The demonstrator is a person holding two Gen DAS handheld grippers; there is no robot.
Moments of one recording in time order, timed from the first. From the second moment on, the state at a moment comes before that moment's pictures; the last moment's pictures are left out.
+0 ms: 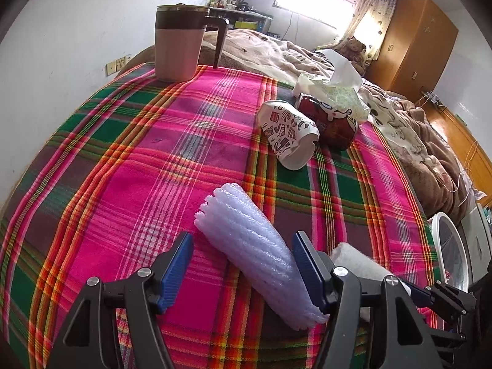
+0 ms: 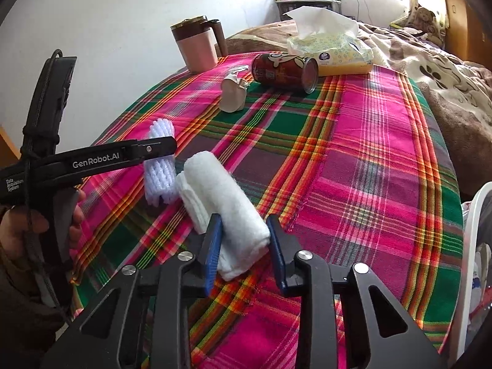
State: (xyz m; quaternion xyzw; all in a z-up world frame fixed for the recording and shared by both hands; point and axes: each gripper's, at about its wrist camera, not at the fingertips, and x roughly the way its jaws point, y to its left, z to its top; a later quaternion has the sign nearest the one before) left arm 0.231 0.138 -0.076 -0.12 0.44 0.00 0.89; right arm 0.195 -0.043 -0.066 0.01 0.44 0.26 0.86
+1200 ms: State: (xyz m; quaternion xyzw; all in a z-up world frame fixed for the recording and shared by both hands) left arm 0.182 0.063 -0.049 -0.04 0.41 -0.07 0.91; right arm 0.159 -0.117 -0.042 0.11 0.37 0.18 0.91
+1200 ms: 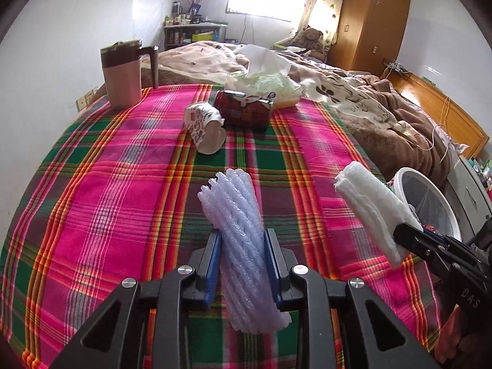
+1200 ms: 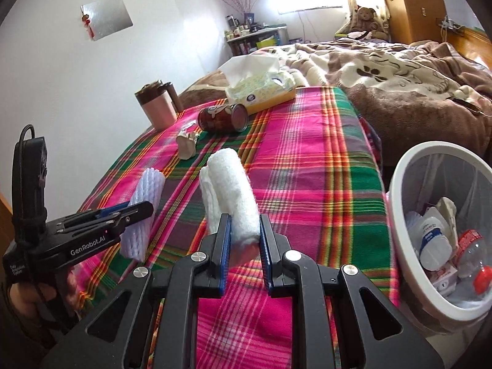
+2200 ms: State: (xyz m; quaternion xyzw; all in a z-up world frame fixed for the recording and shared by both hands) left arm 0.141 -0.049 0.015 0.01 0.33 -0.18 0.93; right arm 0.115 -0.218 -0.011 0.16 0.30 0.07 0.94
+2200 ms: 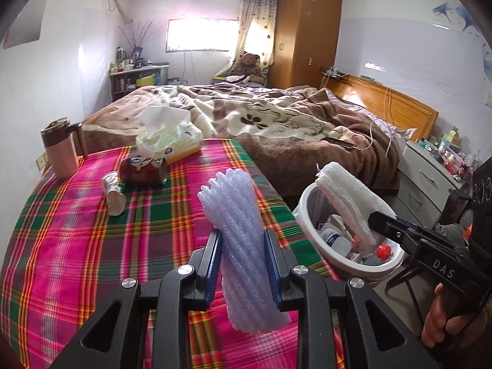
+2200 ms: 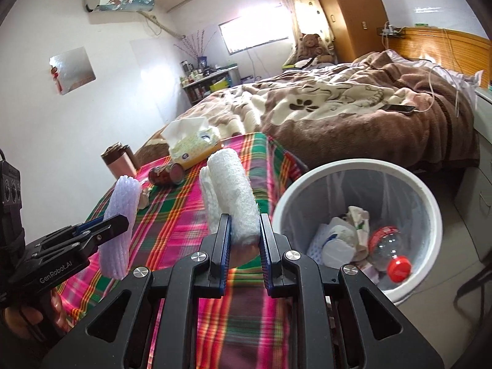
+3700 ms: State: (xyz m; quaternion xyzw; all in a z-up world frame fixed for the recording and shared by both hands) left arm 0.198 -0.208 -0.009 0.04 0.35 -0.29 0.89; right arm 0.132 -0.324 -0.034 0.16 0.34 -0.09 0.92
